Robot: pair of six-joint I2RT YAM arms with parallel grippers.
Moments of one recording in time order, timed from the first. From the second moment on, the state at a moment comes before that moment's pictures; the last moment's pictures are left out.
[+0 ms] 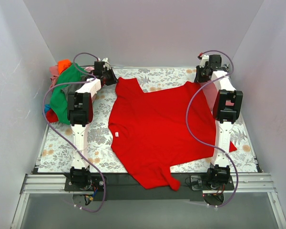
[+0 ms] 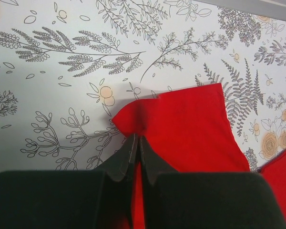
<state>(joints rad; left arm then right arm) -0.10 2.46 1.98 -0.16 0.30 -0.36 -0.05 2.50 2.20 -0.53 -0.33 -0.16</state>
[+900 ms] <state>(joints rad) -0.09 2.45 1.96 -0.16 0.31 -0.38 -0.06 2.29 1.84 -0.23 -0.70 0.00</state>
